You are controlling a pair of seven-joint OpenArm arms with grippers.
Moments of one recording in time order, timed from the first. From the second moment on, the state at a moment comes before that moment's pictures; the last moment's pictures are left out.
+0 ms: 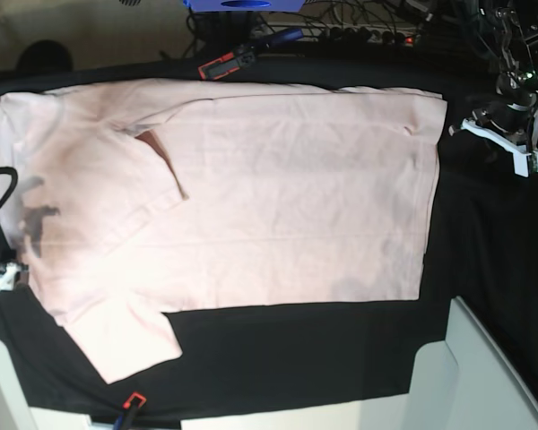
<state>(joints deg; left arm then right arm) 24.7 -15.8 -30.5 90.8 -20.4 -15.7 30.3 38.4 26.1 32.9 18.2 -19.9 40.4 -22.8</state>
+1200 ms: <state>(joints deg) 25.2 -17.1 -32.1 90.8 -20.5 -15.8 30.3 29.6 23.0 35.9 12.7 -19.7 26.8 -6.5</state>
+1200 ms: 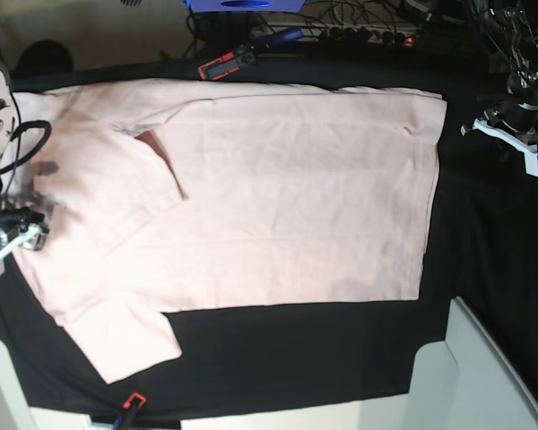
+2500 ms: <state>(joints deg) 2.7 -24.5 -33.8 75.9 -20.1 -15.4 44.4 28.5 22.0 29.0 12.9 -19.2 23.4 -2.6</state>
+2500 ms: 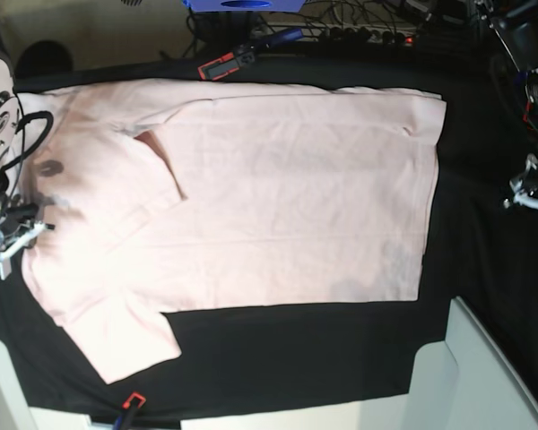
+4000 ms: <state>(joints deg) -17.4 -20.3 -16.0 44.0 -20.7 -15.6 41.1 27.2 21.4 28.9 13.3 -18.6 23.3 -0.7</state>
